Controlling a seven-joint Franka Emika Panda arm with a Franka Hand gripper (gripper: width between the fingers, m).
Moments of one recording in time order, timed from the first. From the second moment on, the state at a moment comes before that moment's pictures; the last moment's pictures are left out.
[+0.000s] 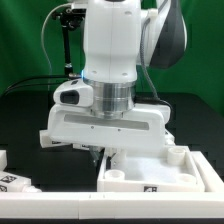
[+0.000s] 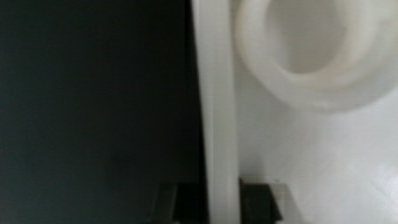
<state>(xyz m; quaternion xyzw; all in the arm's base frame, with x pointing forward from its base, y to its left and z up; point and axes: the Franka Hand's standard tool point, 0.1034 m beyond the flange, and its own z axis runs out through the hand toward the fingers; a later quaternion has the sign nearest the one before) 0.543 -0.023 0.010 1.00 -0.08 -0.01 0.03</state>
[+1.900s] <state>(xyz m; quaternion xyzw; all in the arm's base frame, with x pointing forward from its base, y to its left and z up) 0.529 -0.044 0.053 0.99 -0.12 -0.03 0.02</state>
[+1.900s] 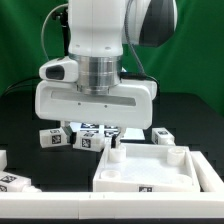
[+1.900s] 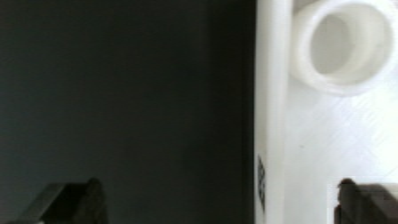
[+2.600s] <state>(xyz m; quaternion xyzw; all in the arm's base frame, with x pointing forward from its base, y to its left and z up) 0.499 -0.096 0.074 0.96 -0.25 -0.07 -0.05</state>
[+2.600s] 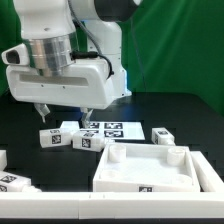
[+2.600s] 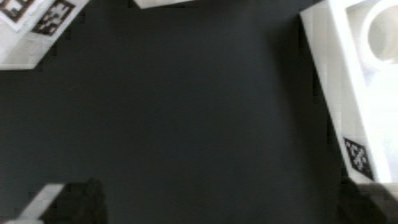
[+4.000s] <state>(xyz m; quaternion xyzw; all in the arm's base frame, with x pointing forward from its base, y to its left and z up) 0.435 -0.151 0.044 0.80 -0.45 -0.34 -0.19</state>
